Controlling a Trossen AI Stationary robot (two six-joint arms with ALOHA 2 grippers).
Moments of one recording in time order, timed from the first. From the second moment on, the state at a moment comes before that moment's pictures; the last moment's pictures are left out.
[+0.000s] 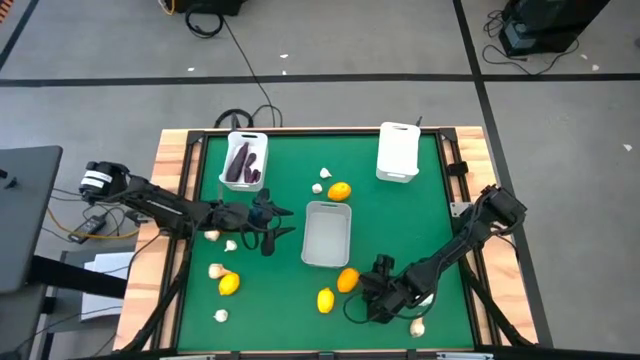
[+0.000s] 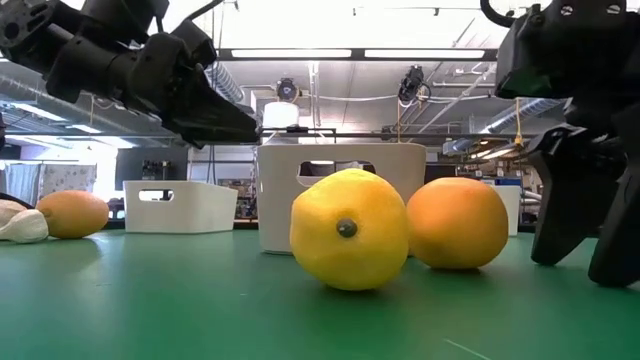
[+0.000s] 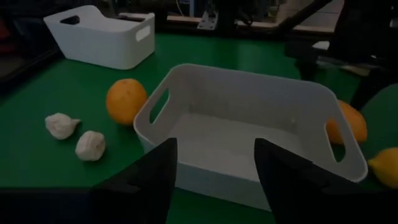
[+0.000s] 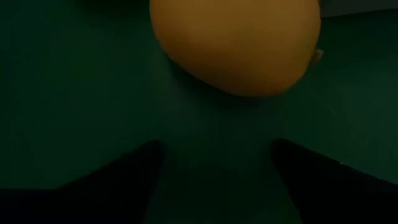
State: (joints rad) left arm -0.15 1.26 0.36 0.60 -0.27 -0.14; right arm 0.66 1.87 1.01 -0.40 0.35 0.88
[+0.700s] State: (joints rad) left arm -0.17 1.26 0.36 0.61 -0.27 -0.14; right arm 0.60 1.86 1.10 -0.38 0.47 0.68
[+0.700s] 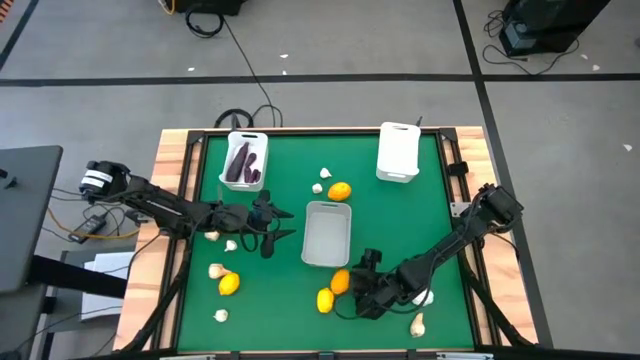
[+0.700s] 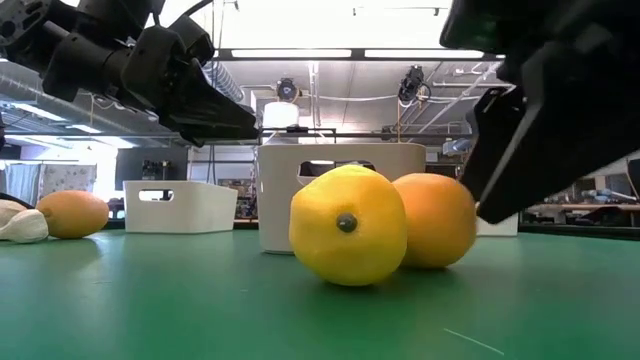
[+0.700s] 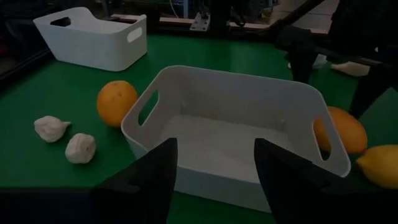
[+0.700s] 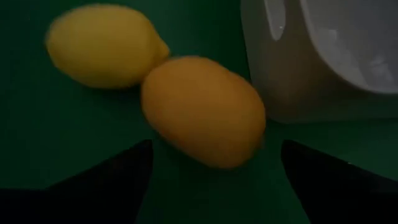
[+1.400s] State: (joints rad) left arm -0.18 1.26 0.36 0.61 -0.27 -0.16; right arm 0.52 1.93 1.11 -0.22 0.34 0.65
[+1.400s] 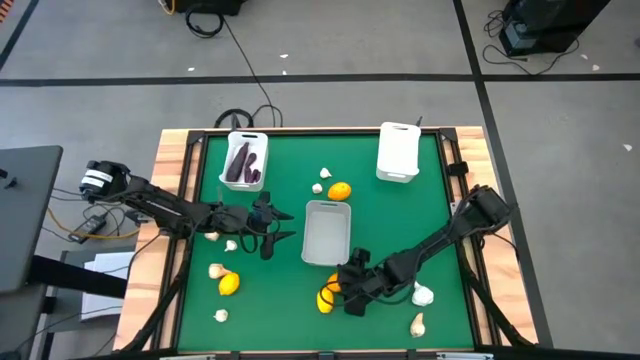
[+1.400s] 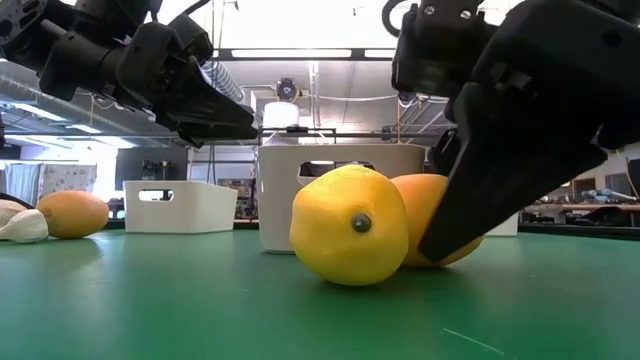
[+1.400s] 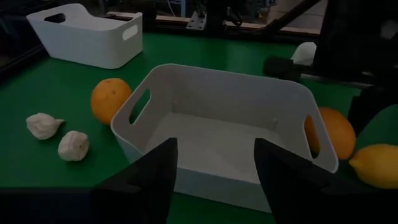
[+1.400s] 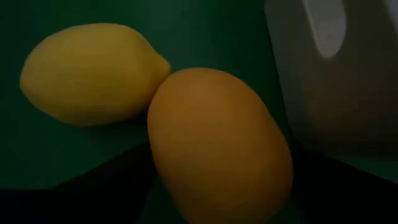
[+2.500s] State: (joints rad) left arm -0.19 1.27 0.36 0.72 -0.32 -0.03; right arm 0.50 1.48 1.11 -0.68 0.85 0.68
